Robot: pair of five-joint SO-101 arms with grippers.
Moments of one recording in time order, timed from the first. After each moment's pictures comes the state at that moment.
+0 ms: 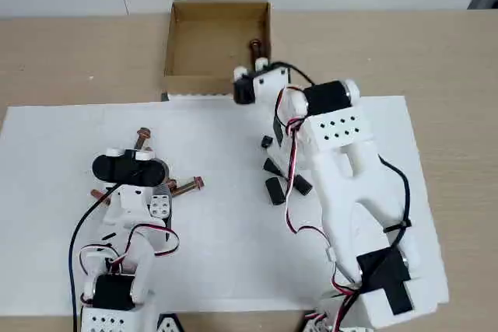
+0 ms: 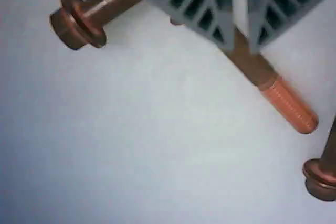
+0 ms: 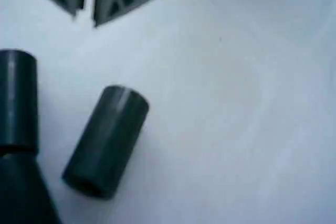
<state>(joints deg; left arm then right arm) 0.4 -103.4 96.3 51.1 2.2 -19.3 -3.3 1.0 95.8 21.3</state>
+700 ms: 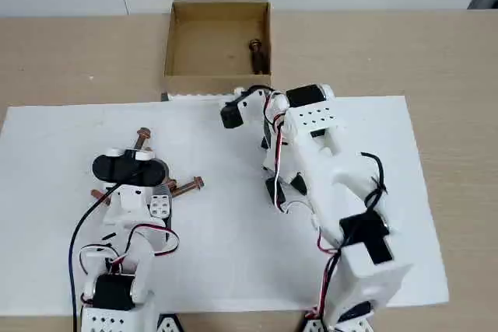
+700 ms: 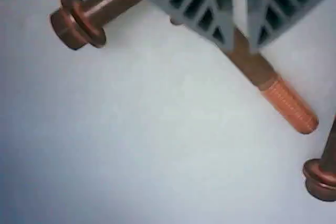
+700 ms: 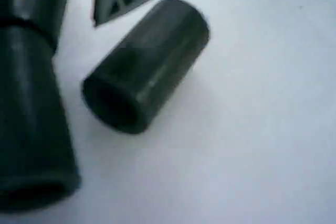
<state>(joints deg) 0.4 -103.4 96.3 51.1 2.2 -18.4 13.2 1.9 85.5 32.0</state>
